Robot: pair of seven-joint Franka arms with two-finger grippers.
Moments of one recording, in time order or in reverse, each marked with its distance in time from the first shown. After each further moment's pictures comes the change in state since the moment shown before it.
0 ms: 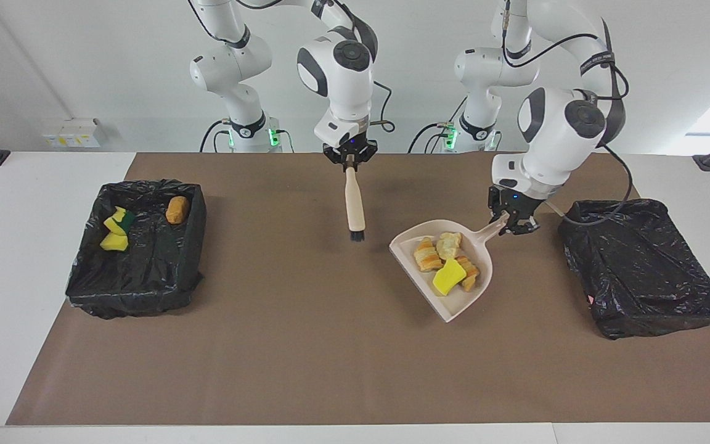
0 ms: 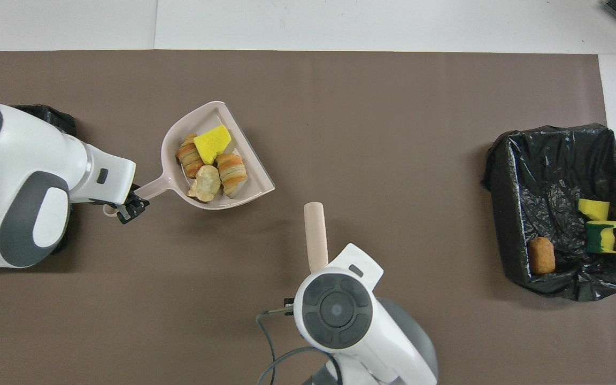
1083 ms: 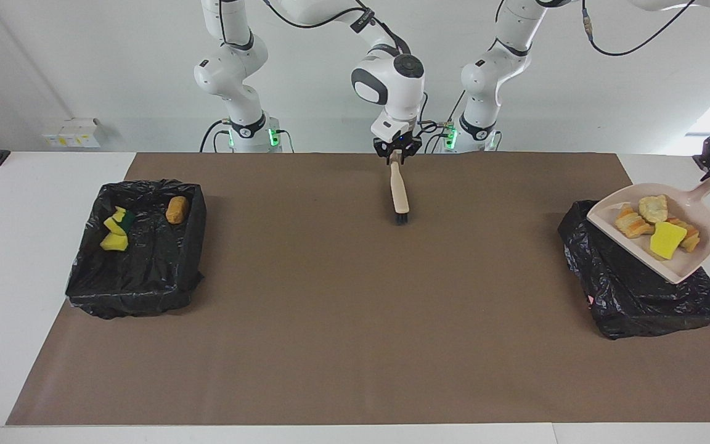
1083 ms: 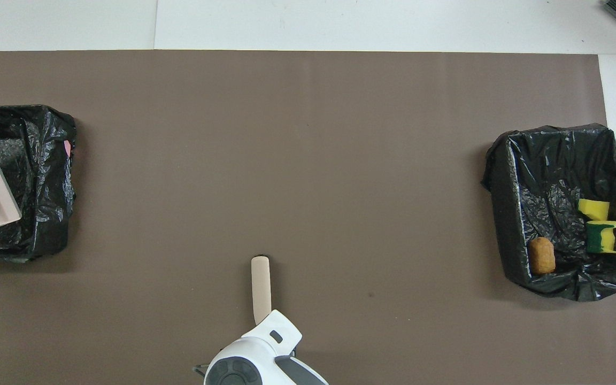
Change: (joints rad) left arm 0.663 0.099 0.008 0.345 0.323 -0.124 0.673; right arm 0.247 0.174 -0.007 -0.005 0.019 0.207 0.254
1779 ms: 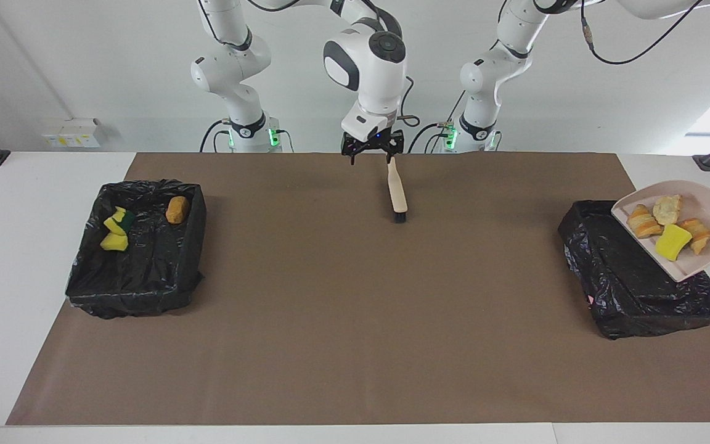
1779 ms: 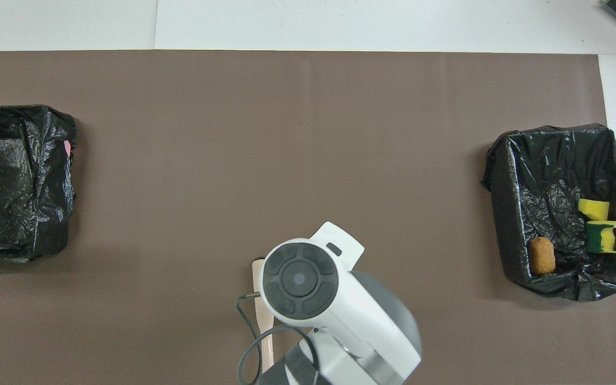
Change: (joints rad) left arm -0.106 0.040 -0.040 0.039 0.391 0.023 -0.002; right arm -0.293 -0.075 -0.015 0.278 -0.052 -0.432 -0.363
